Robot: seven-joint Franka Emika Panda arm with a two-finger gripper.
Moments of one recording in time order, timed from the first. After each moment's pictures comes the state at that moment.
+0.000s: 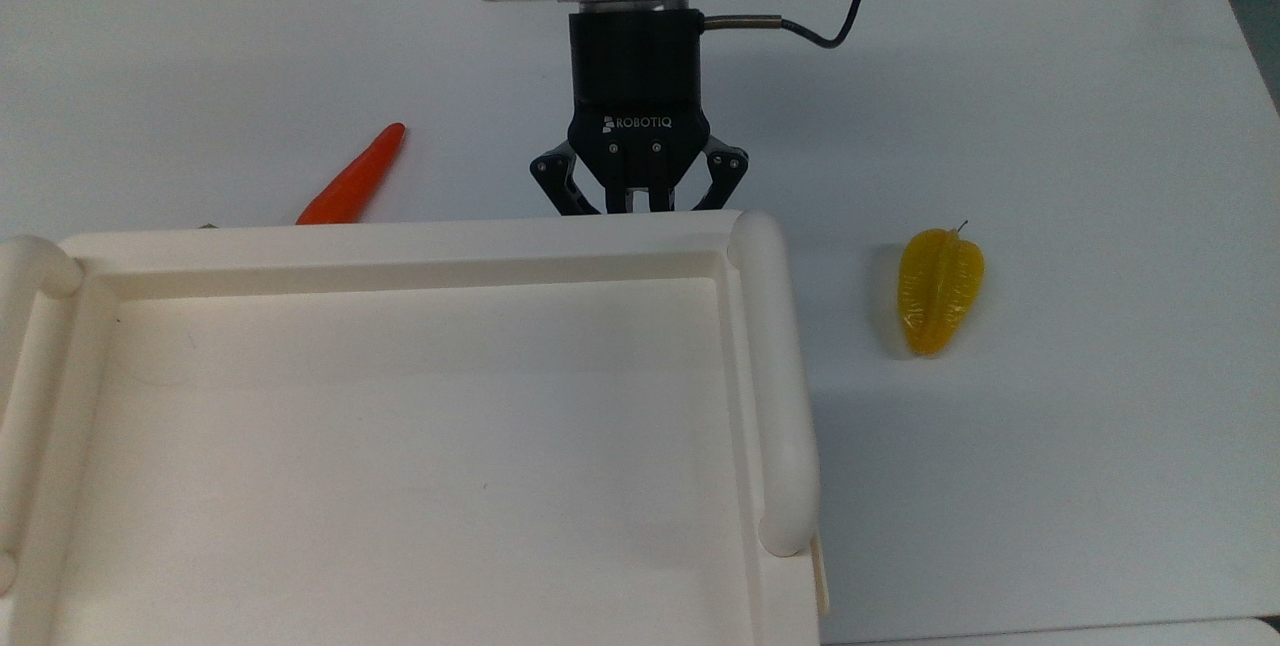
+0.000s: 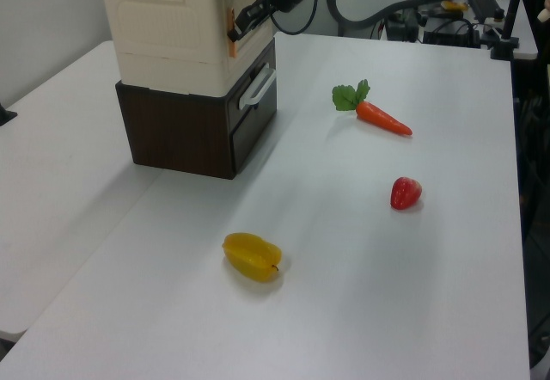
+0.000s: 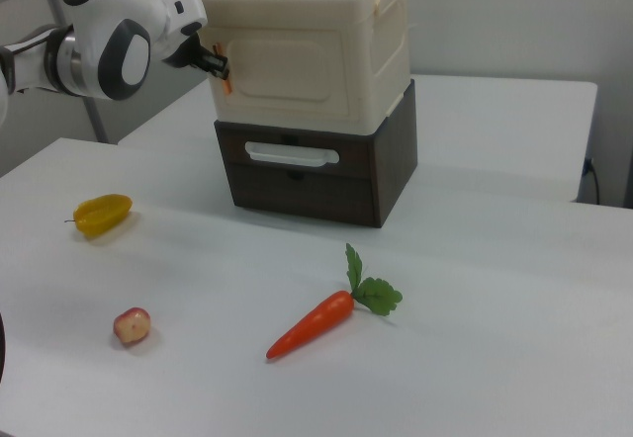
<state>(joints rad) 0.51 0.44 -0.40 -1.41 0.19 2.66 0.16</state>
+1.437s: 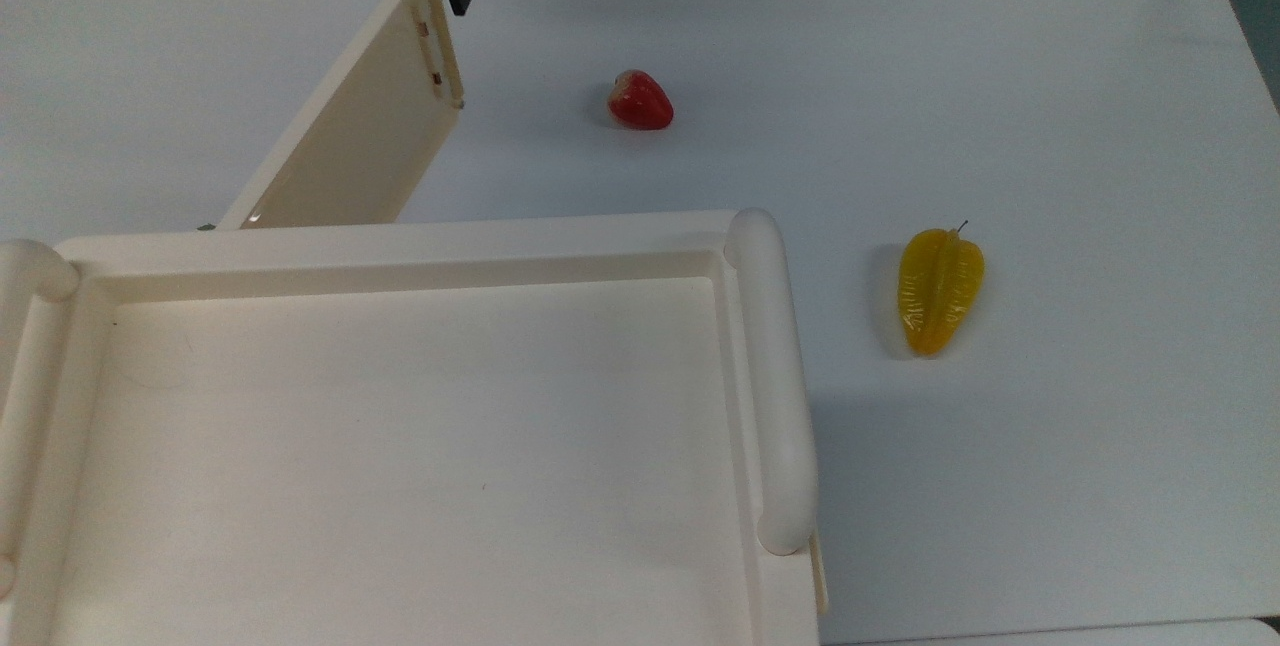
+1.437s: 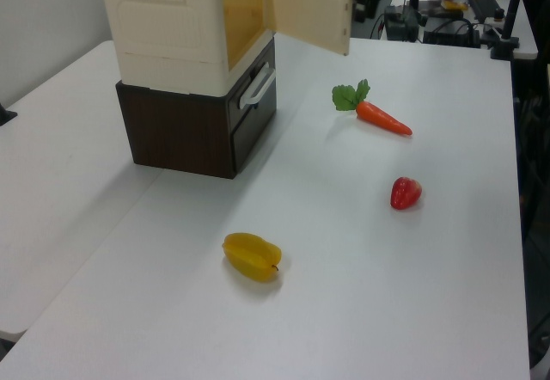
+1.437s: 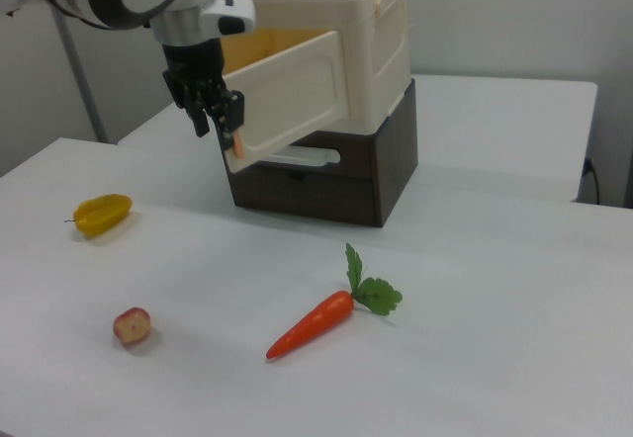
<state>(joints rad) 0.29 0.12 -0.42 -1.45 0.18 1.67 0.04</state>
